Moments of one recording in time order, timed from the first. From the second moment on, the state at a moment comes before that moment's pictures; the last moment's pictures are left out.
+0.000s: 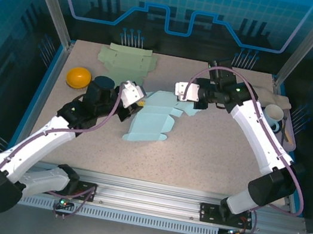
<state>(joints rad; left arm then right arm) -0.48 1.05 0.96 -0.34 0.23 0.37 0.46 1.55 1.66 -0.97 -0.30 -1.26</state>
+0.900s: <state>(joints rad) -0.53 1.15 1.23 -0.43 0.48 0.50 0.47 1.39 1.72 -1.19 -0.21 -1.32</state>
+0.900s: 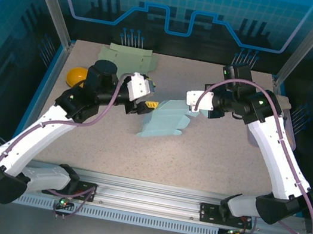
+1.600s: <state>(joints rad) -0.67 1.24 1.25 -0.44 0.52 0.52 0.53 1.40 1.67 -1.21 -0.21 -1.33</state>
